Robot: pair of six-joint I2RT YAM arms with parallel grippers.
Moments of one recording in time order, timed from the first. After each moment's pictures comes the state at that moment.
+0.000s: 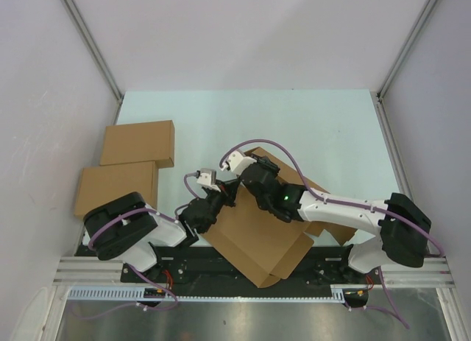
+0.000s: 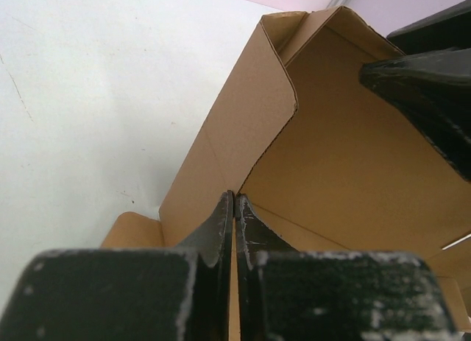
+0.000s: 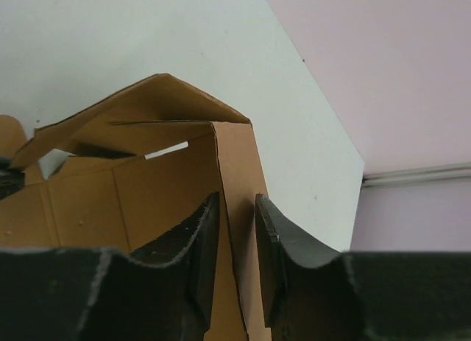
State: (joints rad) left arm -0.98 1.52 0.23 1.30 -0.49 -0.46; right arm 1.10 1.44 0.97 0.01 0.84 -0.47
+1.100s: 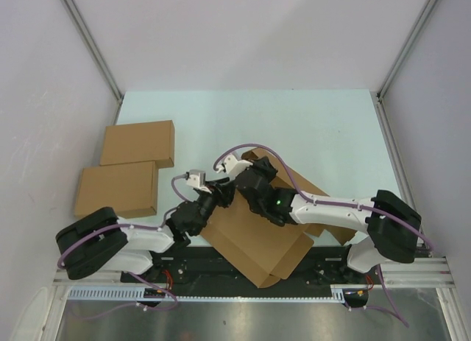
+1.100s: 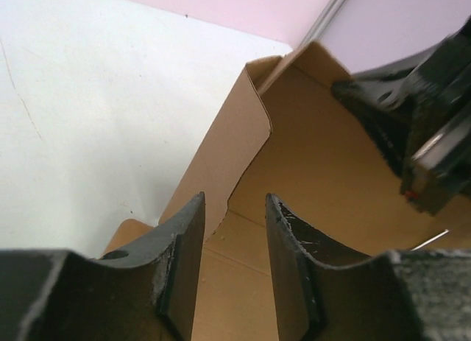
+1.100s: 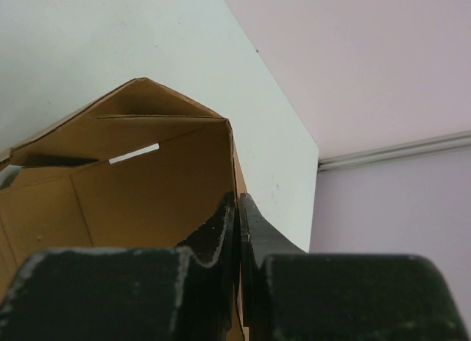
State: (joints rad) left arm -0.98 1.32 0.18 1.21 -0.49 -0.46; right arm 1.13 1.51 0.96 0.11 1.01 -0.55
